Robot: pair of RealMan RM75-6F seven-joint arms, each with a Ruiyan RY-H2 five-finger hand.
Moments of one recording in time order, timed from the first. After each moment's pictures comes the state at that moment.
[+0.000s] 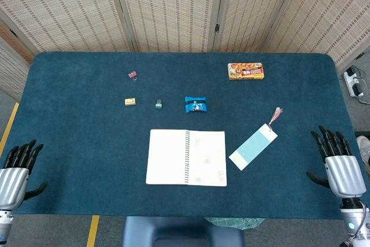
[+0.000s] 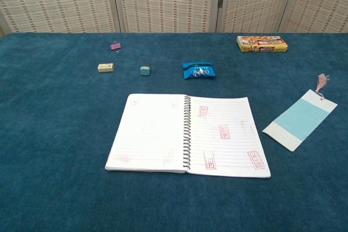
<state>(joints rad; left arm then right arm) -0.10 -1.10 -0.02 -1.62 1.51 1.47 0.13 0.09 -1.14 0.05 -1.59 -1.53 1.48 -0.10</state>
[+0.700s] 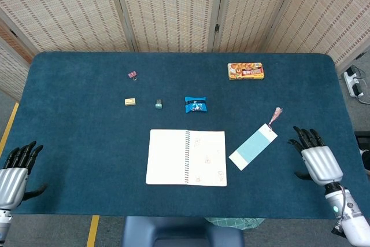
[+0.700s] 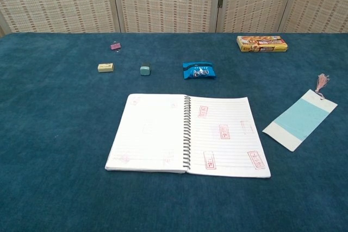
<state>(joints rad) -0.11 -1.08 -0.01 -1.63 1.49 1.42 0.08 0.24 -1.07 0.06 -1.65 -1.44 1.15 -0.24</state>
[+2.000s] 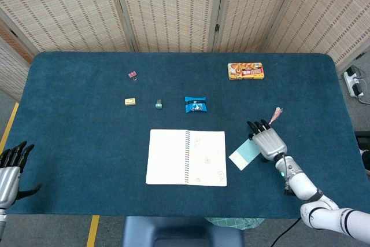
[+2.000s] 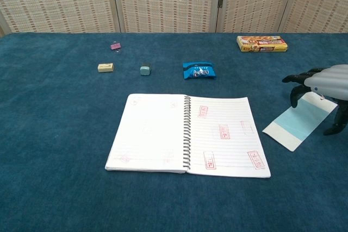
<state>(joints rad) -0.10 -1.05 -0.03 -1.67 1.39 1.39 0.09 0.62 -1.35 0.05 -1.42 -1.15 0.79 -0.51</state>
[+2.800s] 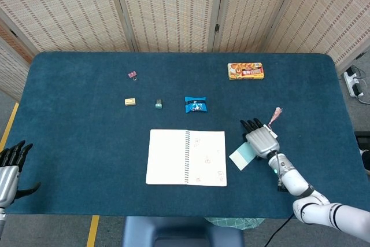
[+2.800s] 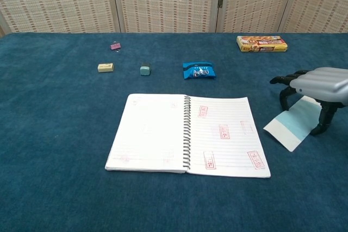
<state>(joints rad) -0.10 -1.06 -0.04 -1.66 1.39 1.39 0.09 0.66 -1.42 0.04 -1.32 -1.18 0.80 -0.43</state>
